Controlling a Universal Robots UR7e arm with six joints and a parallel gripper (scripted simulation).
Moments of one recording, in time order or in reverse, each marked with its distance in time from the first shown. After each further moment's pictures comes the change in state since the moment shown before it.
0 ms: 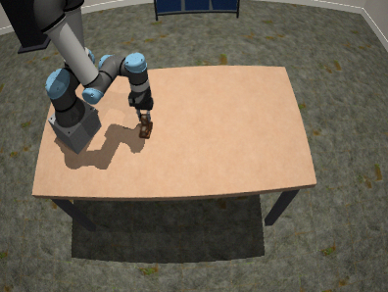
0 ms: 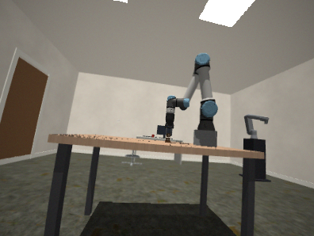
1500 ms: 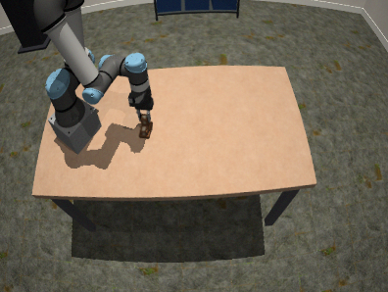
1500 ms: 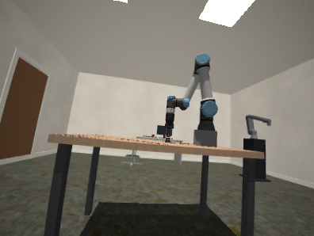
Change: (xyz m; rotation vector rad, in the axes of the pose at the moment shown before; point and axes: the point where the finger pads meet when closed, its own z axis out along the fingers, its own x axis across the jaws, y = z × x) arm 0.000 0.000 0.000 0.000 0.000 0.000
